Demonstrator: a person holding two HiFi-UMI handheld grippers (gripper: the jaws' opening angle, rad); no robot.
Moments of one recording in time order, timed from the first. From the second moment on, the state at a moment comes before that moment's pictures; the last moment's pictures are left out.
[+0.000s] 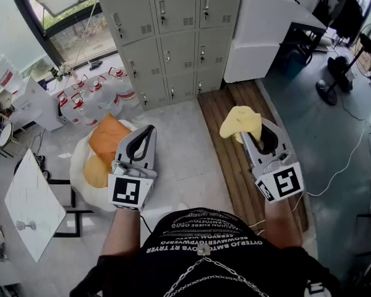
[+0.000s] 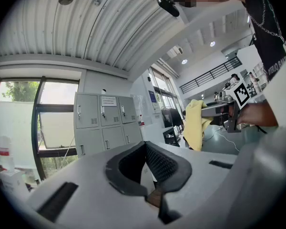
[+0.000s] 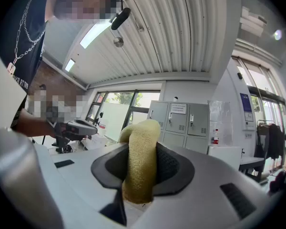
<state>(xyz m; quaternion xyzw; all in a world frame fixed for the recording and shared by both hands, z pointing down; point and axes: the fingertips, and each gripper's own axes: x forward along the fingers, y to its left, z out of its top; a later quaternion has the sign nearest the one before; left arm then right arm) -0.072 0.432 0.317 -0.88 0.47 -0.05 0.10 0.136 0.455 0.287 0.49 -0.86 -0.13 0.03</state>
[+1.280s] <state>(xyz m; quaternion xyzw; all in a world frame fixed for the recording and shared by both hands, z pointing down) -0.133 0.380 0.343 -0.88 0.46 0.00 0.07 0.076 0.414 0.305 0.45 -0.89 -0.05 0.01</state>
